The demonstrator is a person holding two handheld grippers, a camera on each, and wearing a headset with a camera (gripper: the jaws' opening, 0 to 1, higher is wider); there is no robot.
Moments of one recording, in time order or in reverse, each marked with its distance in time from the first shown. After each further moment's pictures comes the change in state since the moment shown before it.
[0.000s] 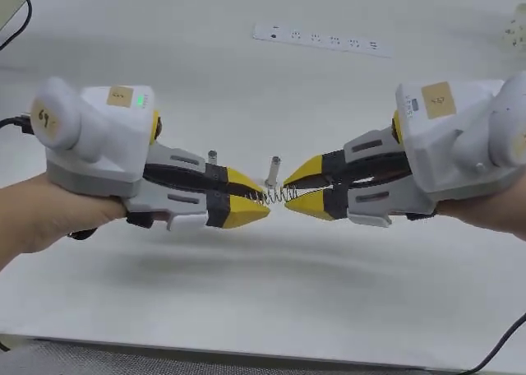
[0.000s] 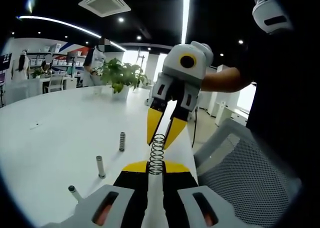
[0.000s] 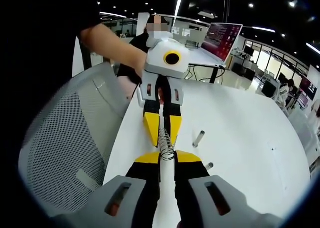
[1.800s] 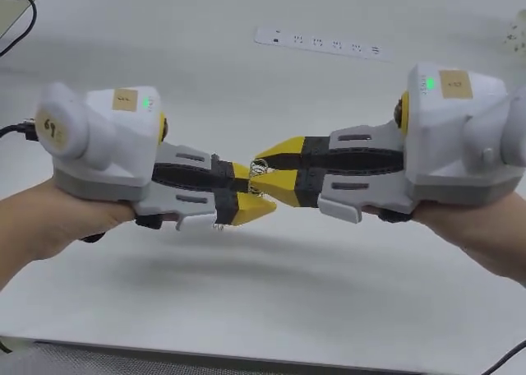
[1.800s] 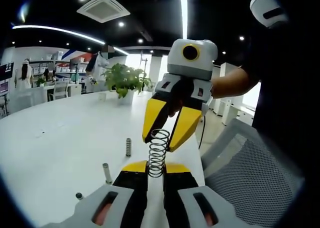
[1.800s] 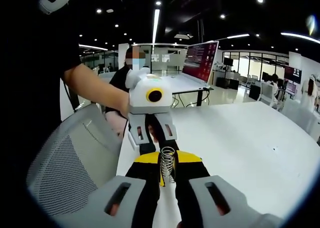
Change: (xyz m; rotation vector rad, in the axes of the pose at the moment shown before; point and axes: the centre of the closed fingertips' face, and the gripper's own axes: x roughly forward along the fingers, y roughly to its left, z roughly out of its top) left arm 0.002 0.004 0.009 0.055 -0.019 0.060; right arm 0.003 -0.007 0.056 0.176 -0.254 -0.111
